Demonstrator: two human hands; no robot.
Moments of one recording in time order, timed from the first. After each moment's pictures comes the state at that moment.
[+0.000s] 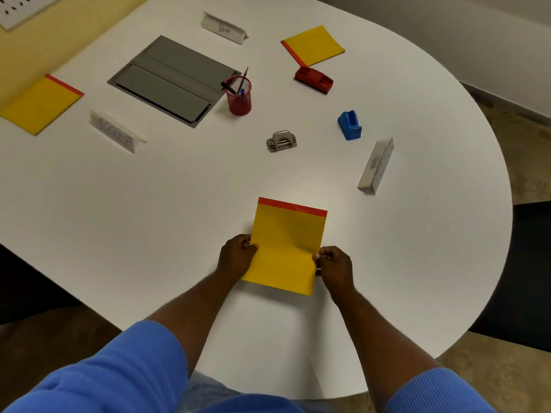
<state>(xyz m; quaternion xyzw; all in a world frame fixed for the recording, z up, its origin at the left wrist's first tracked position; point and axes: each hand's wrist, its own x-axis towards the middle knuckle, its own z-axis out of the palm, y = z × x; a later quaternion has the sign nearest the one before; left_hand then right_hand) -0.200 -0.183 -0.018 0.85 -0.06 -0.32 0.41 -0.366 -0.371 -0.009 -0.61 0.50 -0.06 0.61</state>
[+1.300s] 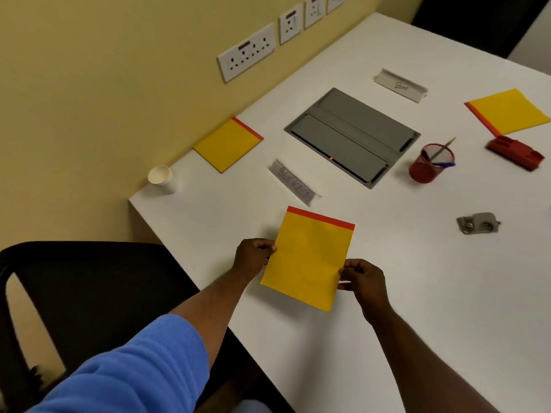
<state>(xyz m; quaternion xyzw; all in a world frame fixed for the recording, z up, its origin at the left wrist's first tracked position) 0.145 0.134 0.019 0.80 0.07 -0.28 0.53 -0.002 -0.098 0.021 -0.60 0.39 0.00 0.70</state>
